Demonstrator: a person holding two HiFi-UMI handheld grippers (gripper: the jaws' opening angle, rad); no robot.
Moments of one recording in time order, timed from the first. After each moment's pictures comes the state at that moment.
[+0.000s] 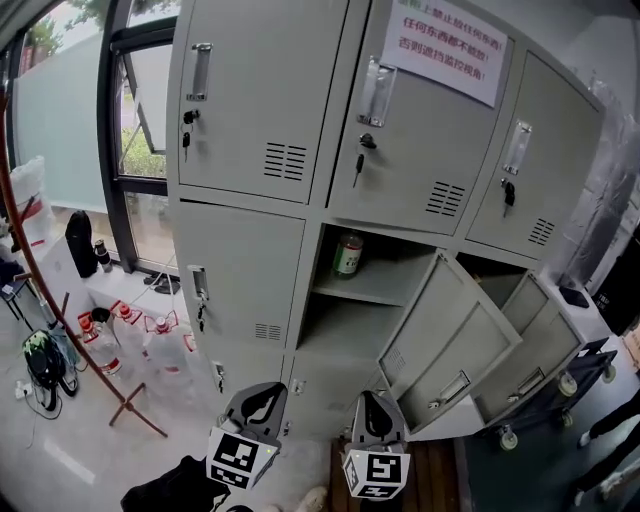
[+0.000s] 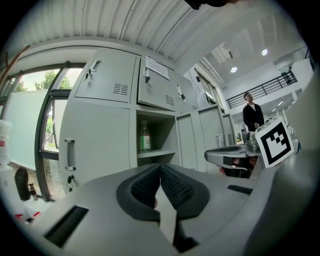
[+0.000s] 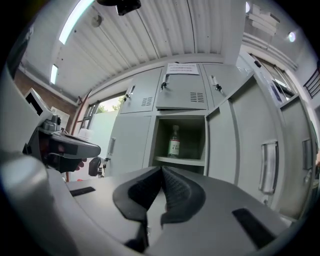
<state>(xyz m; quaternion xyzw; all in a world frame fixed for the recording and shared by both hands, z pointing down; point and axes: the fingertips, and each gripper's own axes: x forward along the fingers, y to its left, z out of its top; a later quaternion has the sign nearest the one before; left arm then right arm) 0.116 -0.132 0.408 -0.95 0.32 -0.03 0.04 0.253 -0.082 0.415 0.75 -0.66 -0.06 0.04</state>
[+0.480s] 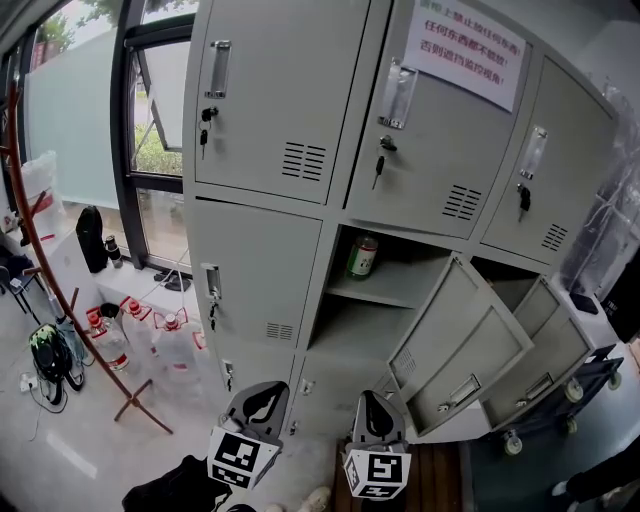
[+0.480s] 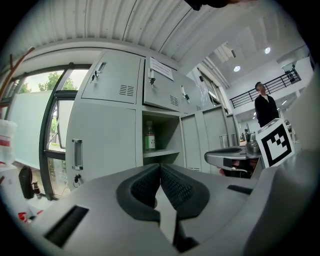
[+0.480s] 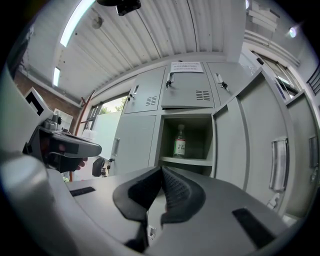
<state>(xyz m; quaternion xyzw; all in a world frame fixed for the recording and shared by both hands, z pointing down) 0.097 -0.140 0.409 -0.94 0.34 -0.03 0.03 0.235 -0.095 0.418 0.73 -0.68 -0.06 0.04</state>
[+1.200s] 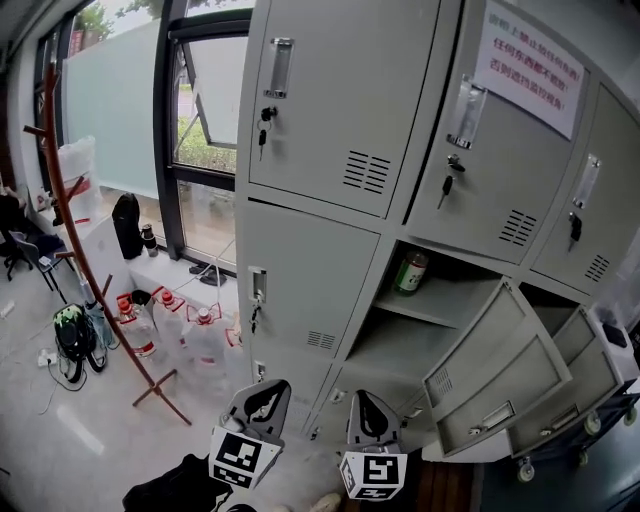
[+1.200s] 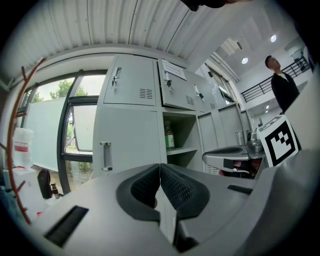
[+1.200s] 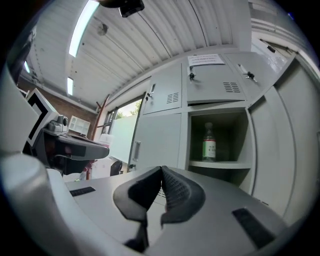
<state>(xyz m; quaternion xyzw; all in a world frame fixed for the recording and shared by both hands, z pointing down) 0.033 -0.173 0.406 -0.91 0.41 -0.04 0.04 0.157 -0.150 0.414 0.66 -0.75 -0.06 0.04</state>
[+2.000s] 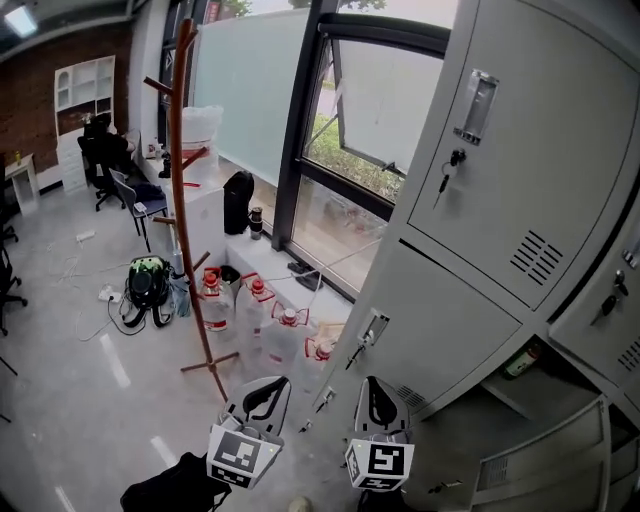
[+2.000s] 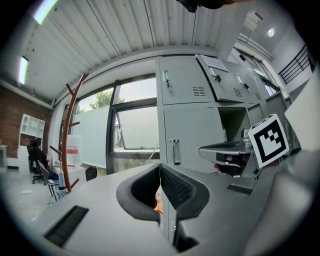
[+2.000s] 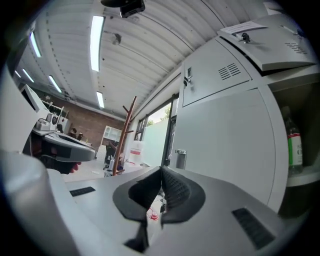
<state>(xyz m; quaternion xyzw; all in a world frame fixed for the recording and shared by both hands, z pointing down) -0.144 -0.232 0.400 -0.79 0.61 -0.03 0.01 -0.014 -0.286 0.391 0.50 -0.86 -0.09 0.03</state>
